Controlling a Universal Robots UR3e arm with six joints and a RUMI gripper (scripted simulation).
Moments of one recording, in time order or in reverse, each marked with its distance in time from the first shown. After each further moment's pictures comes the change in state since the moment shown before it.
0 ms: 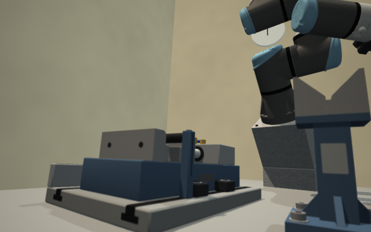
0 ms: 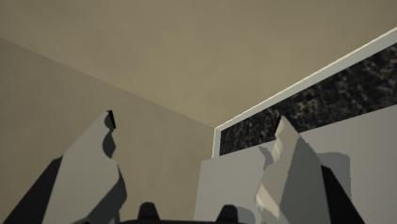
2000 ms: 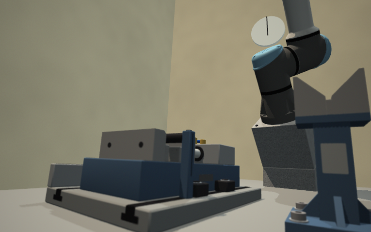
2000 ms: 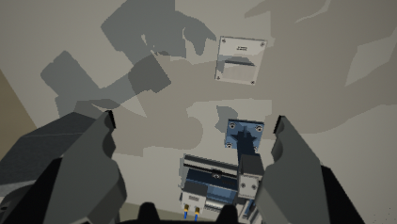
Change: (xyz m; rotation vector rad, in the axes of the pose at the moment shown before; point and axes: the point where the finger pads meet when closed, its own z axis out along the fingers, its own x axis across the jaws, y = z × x) arm 0.139 -0.043 -0.164 -1.013 0.868 -0.387
